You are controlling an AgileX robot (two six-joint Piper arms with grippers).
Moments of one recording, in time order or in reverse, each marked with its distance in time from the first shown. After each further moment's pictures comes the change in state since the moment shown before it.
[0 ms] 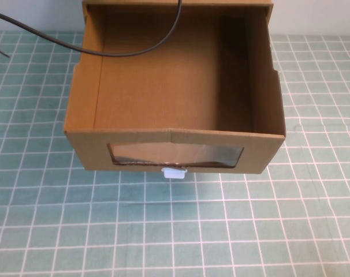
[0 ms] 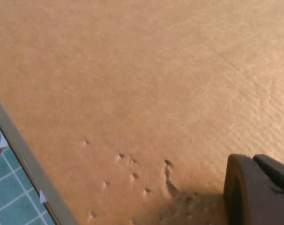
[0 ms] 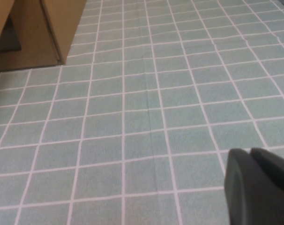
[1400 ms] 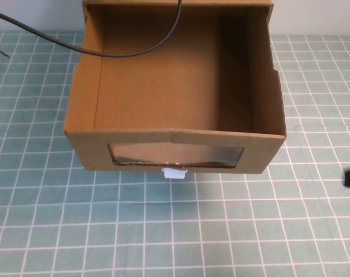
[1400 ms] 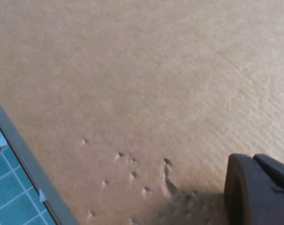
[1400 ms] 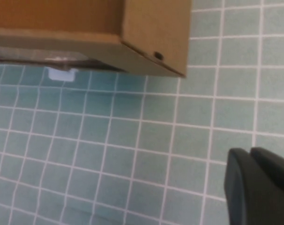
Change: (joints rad) right arm 0.020 0.906 -0.839 0.502 0.608 -0.305; left arm 0.000 0.000 -0.002 0.000 0.009 0.001
